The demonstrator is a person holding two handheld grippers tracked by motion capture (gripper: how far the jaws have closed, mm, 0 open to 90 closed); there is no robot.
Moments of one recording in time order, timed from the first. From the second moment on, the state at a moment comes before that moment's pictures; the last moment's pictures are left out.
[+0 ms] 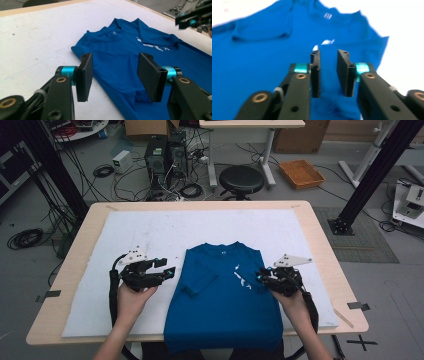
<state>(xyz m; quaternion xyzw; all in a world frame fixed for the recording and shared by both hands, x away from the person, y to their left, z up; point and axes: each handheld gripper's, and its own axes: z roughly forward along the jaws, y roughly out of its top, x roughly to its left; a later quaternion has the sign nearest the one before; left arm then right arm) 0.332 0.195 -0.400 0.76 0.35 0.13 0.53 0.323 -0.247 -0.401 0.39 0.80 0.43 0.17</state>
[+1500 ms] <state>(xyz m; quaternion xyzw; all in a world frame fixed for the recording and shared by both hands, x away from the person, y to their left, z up) 0.335 0.196 -0.399 0.75 0.36 0.14 0.54 0.348 -0.290 -0.378 0.45 0.72 0.49 0.20</state>
